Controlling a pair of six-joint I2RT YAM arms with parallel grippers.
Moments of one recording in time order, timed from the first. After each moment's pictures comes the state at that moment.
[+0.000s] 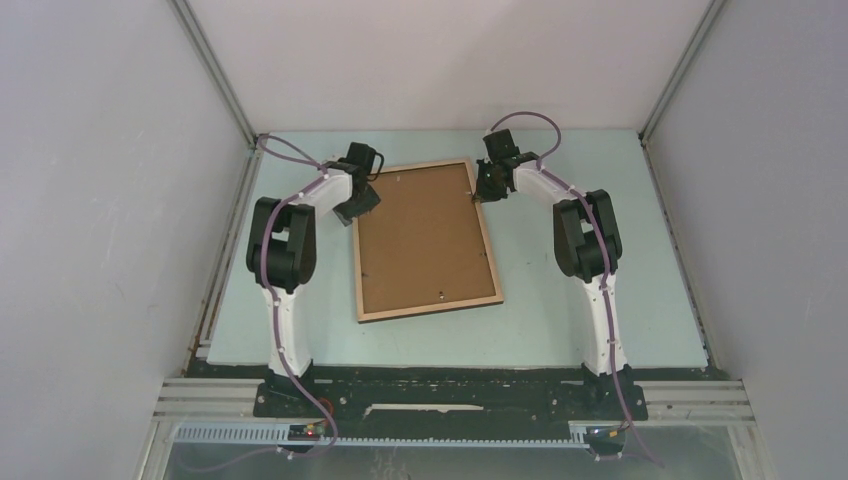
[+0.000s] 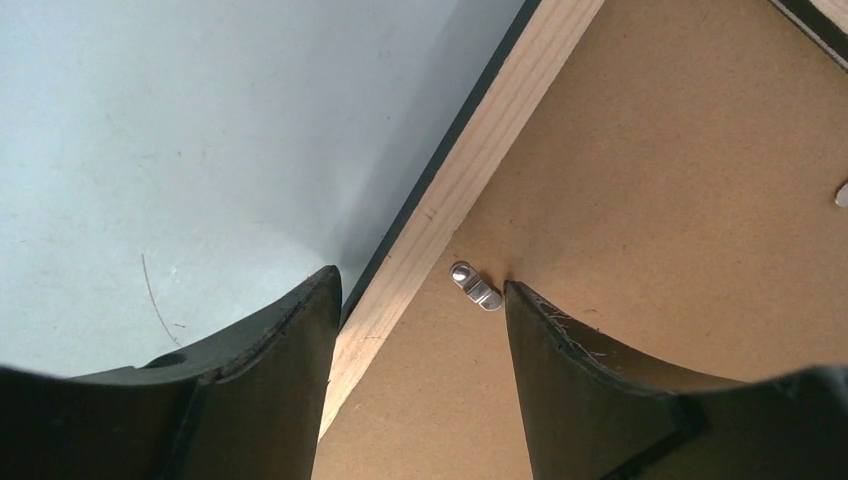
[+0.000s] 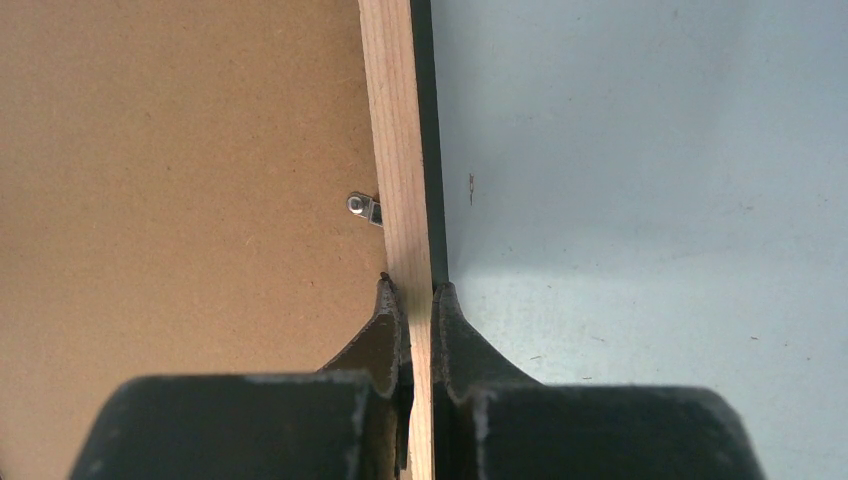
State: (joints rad) left arm -0.25 2.12 1.59 -0.64 -0.36 -0.89; right arm 0.34 2.32 1.87 -0.50 -0.09 0.39
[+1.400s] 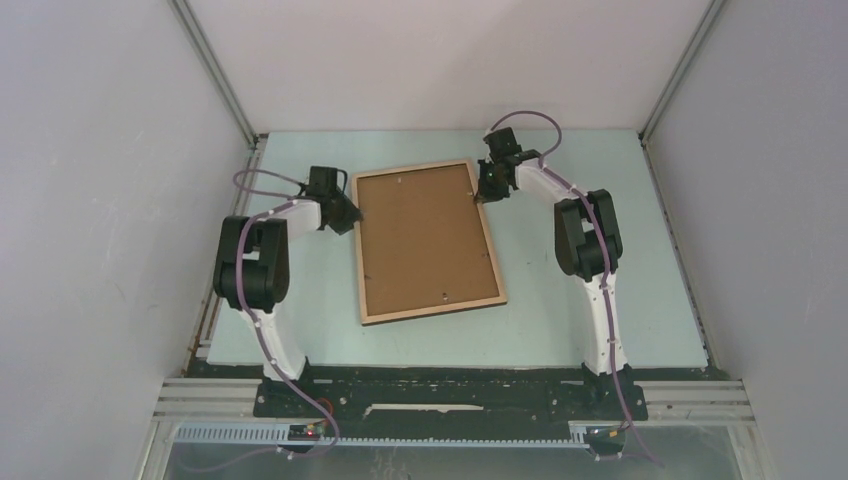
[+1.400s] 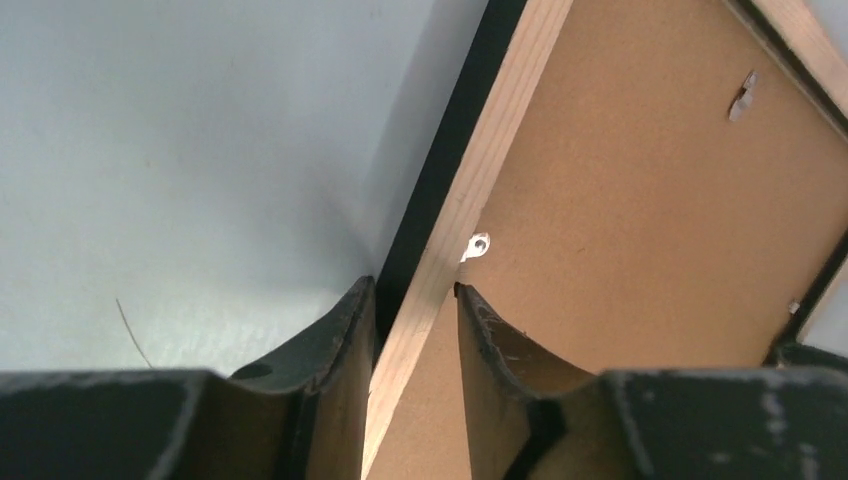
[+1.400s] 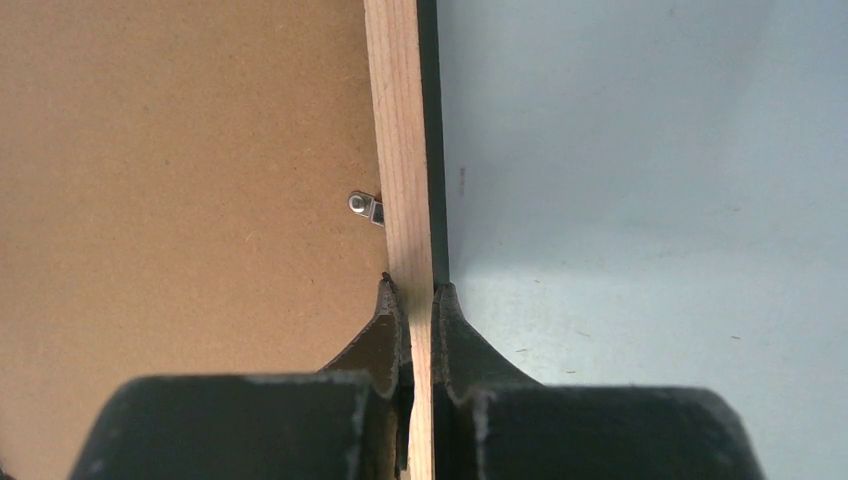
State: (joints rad) left arm -0.11 1.92 1.21 -0.23 0.00 -0.79; right arm 0.33 2.33 1.89 -0.53 -0.12 0.36
